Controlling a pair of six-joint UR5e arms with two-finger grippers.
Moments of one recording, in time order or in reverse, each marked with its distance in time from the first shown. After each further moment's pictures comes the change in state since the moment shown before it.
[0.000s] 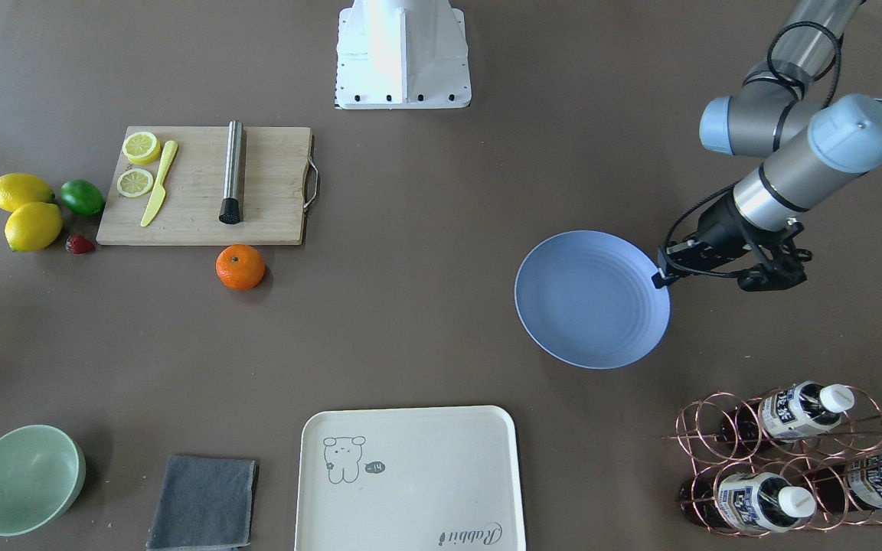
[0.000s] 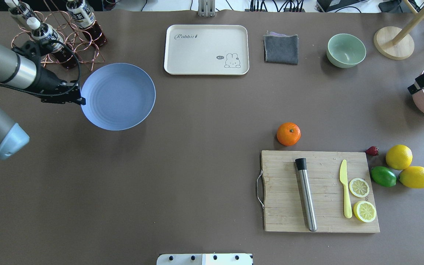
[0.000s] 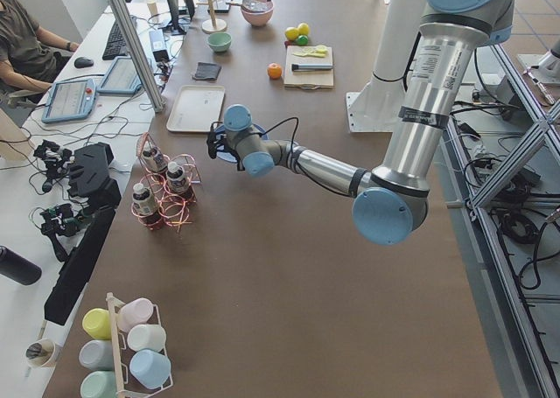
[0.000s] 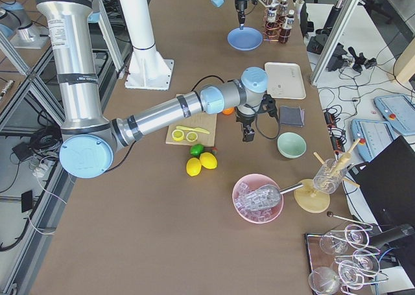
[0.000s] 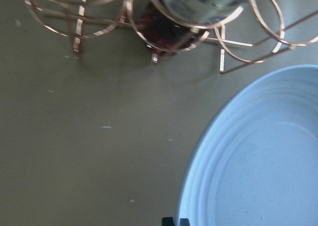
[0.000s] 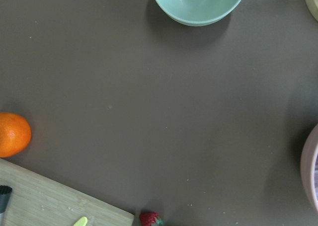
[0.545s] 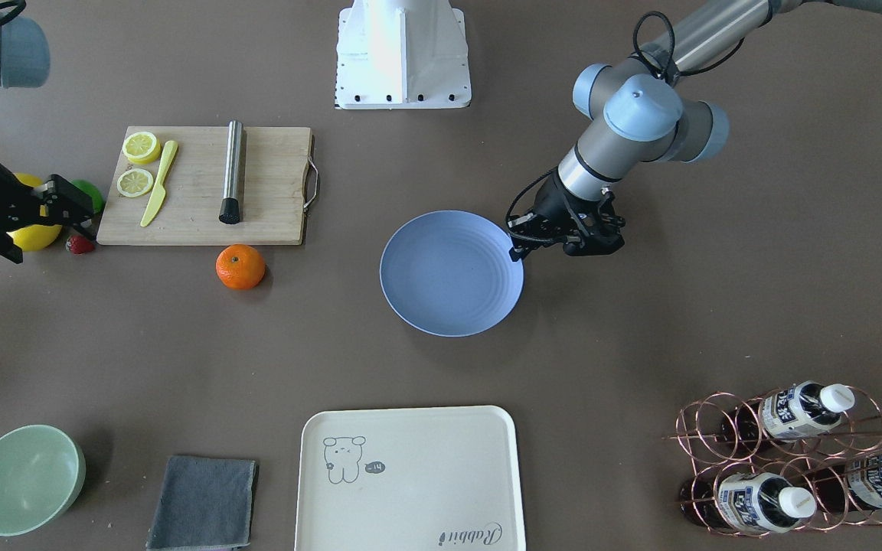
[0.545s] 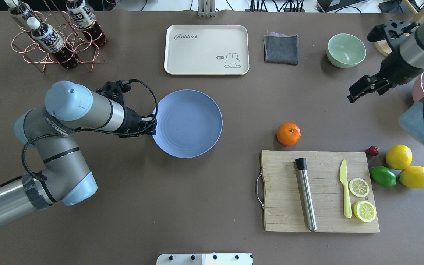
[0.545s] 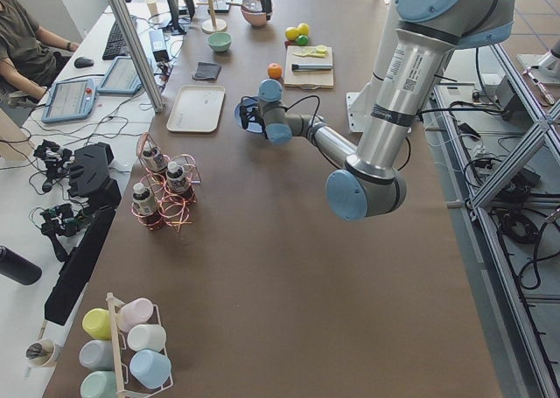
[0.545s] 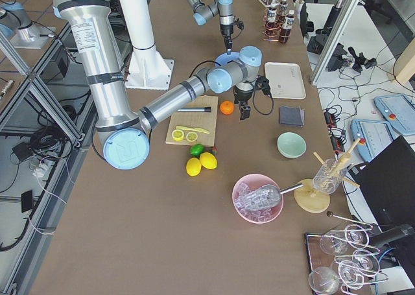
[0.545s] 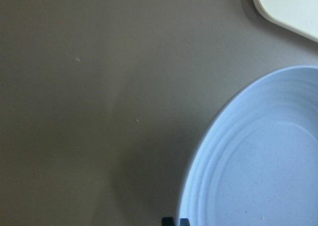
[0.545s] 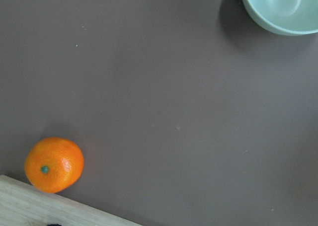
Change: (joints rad) left arm 0.292 -0.147 -0.004 0.001 0.266 -0.254; right arm -0.225 0.130 0.010 0.000 -0.139 0.259
